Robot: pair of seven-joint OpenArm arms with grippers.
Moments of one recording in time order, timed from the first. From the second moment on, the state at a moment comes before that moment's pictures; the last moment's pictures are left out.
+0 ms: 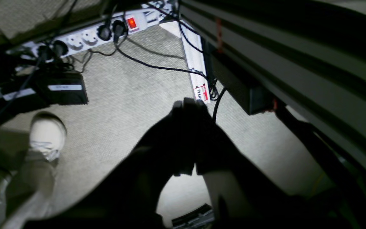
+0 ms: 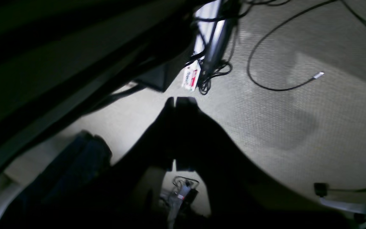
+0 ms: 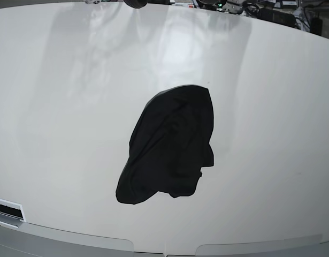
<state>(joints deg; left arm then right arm) 9.2 -7.6 29.0 22.6 -17.6 -10.7 9.8 -8.2 0.0 -0.3 19.2 -7.6 23.9 -16.1</state>
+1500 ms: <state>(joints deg) 62.7 -30.9 -8.6 118.3 -32.1 -16.8 30.6 -73.4 11.4 -0.1 132.9 -8.9 15.0 -33.6</state>
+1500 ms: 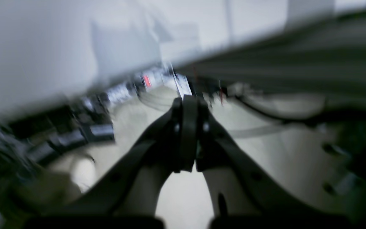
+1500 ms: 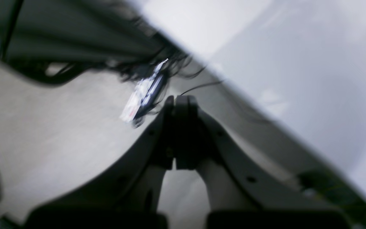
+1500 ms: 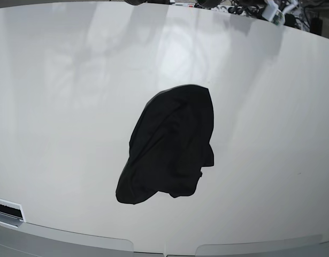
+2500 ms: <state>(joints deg) 25.6 -30.5 -8.8 103.6 -32.4 -17.0 28.0 -27.3 11.3 -4.1 121.5 -1.0 30.9 -20.7</state>
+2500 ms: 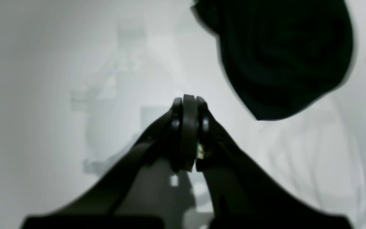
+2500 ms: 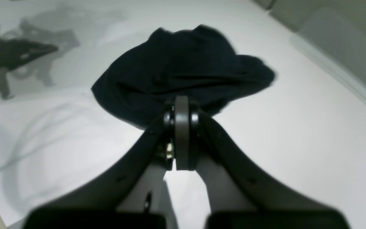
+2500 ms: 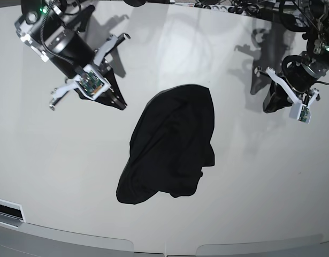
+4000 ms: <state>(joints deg) 24.5 -30.3 -8.8 100.9 -33.3 -17.1 28.0 13.9 -1.4 -18.8 95.8 -0.5 22.9 -40.8</state>
